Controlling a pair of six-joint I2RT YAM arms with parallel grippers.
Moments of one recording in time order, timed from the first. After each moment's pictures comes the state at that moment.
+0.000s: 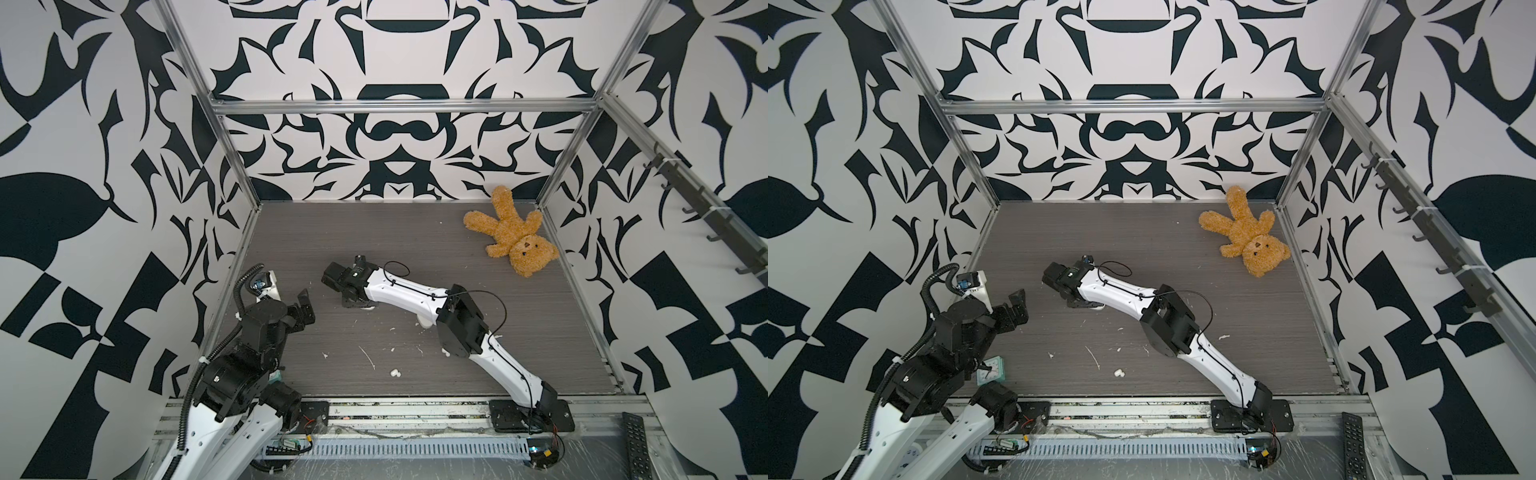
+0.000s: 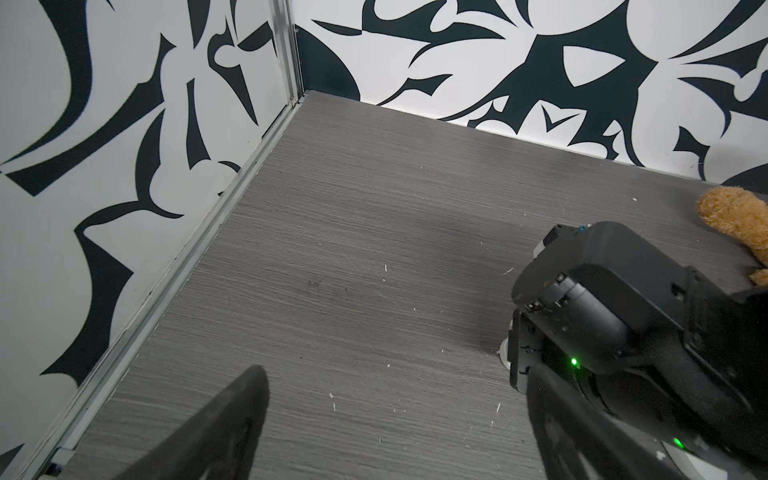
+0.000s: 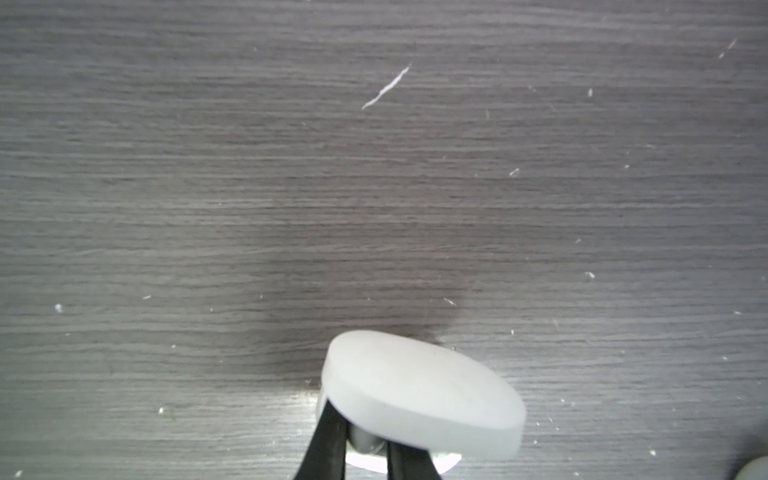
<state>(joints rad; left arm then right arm) -0.50 0.46 0.76 -0.82 -0.50 -0.42 1.05 2.51 2.29 -1.12 0.32 1.00</state>
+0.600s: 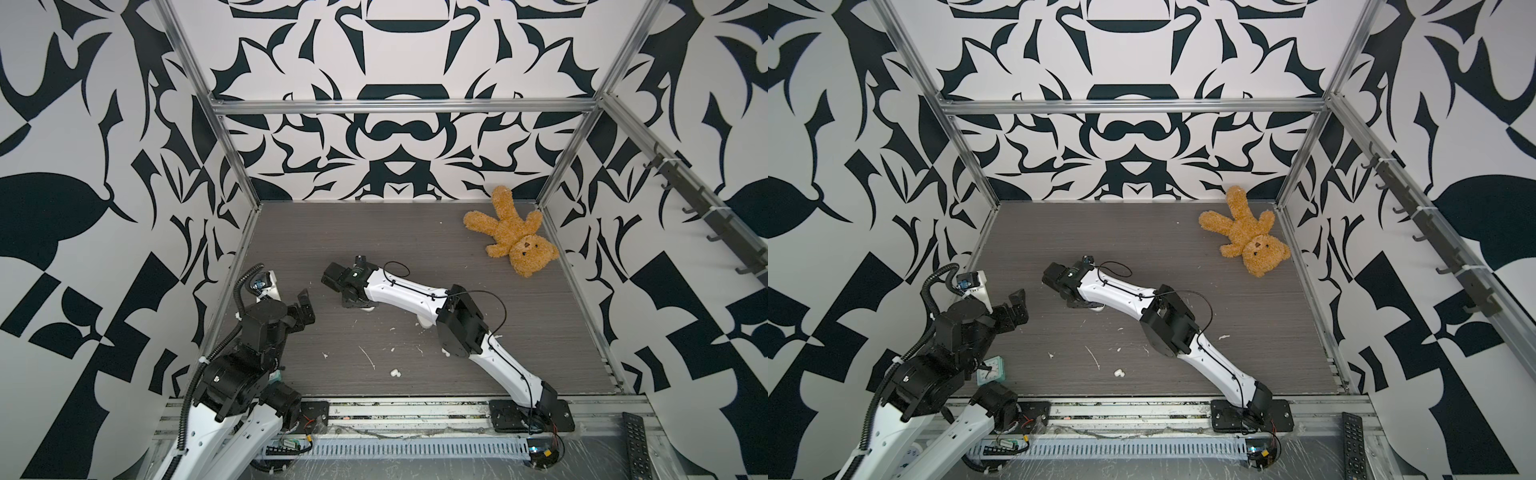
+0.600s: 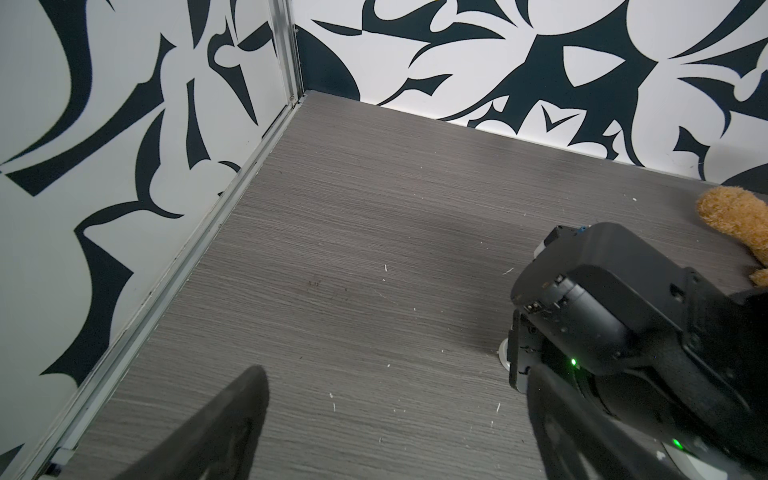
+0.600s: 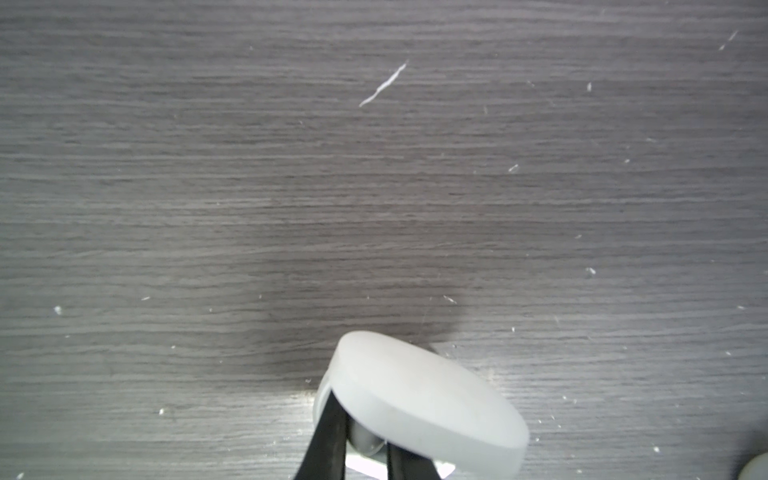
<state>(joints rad) -0.50 0.46 0.76 -0.82 -0.50 -0.42 1.05 2.51 2.29 -1.12 0.32 1.02</state>
